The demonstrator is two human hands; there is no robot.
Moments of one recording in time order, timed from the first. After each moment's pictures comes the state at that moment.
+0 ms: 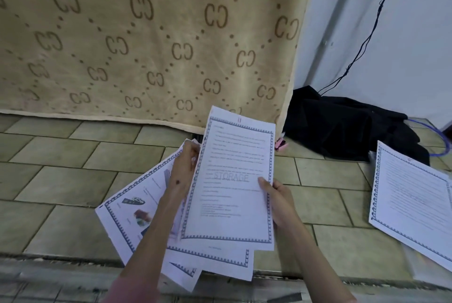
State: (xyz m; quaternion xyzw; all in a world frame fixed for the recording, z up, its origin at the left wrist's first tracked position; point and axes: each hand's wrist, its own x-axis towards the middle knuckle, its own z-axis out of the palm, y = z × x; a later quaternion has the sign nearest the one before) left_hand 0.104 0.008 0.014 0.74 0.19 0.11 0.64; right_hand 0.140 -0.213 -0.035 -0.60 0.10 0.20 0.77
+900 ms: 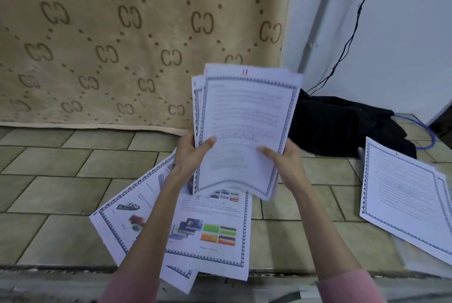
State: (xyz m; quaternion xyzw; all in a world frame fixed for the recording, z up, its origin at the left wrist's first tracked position) left_hand 0.118 -0.014 0.060 0.70 0.13 0.16 0.68; right_hand 0.177 -0.219 0.048 -0.71 -0.09 0.04 0.70
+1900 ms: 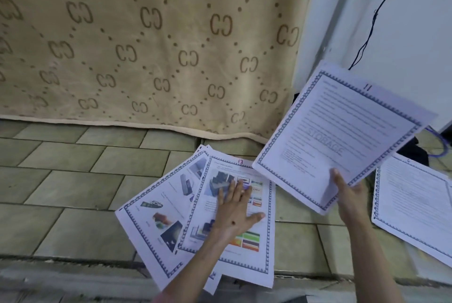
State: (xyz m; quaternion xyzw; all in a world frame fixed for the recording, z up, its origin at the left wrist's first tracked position) left_hand 0.084 -0.083 -0.055 0.97 0.01 -0.12 0.19; right_hand 0.157 -0.315 0.008 -0.73 0.07 -0.08 0.68
